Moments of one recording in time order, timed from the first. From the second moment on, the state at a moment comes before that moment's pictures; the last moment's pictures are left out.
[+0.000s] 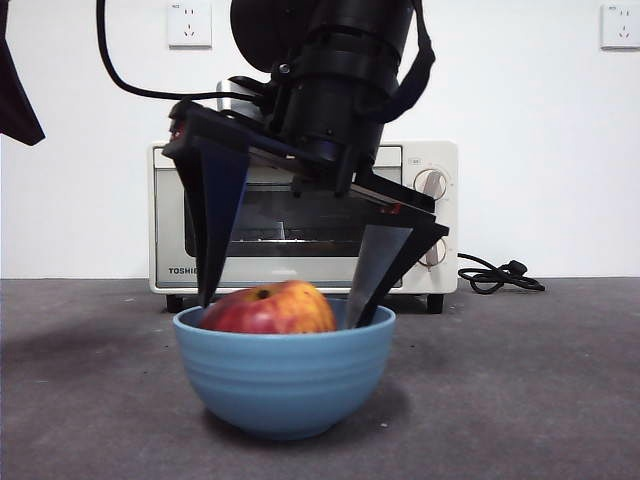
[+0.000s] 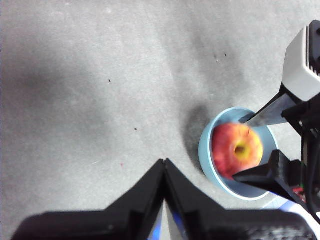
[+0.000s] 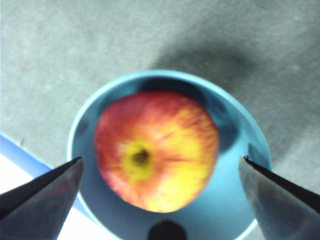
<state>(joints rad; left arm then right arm) -0.16 1.03 0.92 -0.82 0.44 -0.07 0.88 1.86 1.43 -0.94 -0.18 0.28</state>
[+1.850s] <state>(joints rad) -0.29 1.83 1.72 -0.61 0.50 -0.18 0.51 1.01 0.99 -0.88 -0.26 0.26</state>
